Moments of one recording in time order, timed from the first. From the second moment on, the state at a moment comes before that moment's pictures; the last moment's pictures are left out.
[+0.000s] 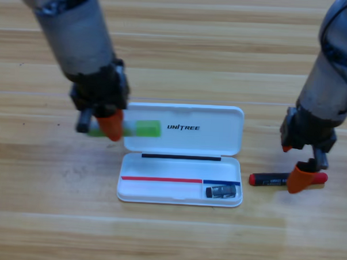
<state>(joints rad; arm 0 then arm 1) -0.77 1.96 -1.63 1.06 0.01 0.79 0.68 2.06 -1.49 0.92 0.06 -0.84</state>
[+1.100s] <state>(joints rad) -0.88 2.17 -1.74 1.05 -0.02 0.71 0.66 2.14 -1.47 0.86 0.06 -0.96</state>
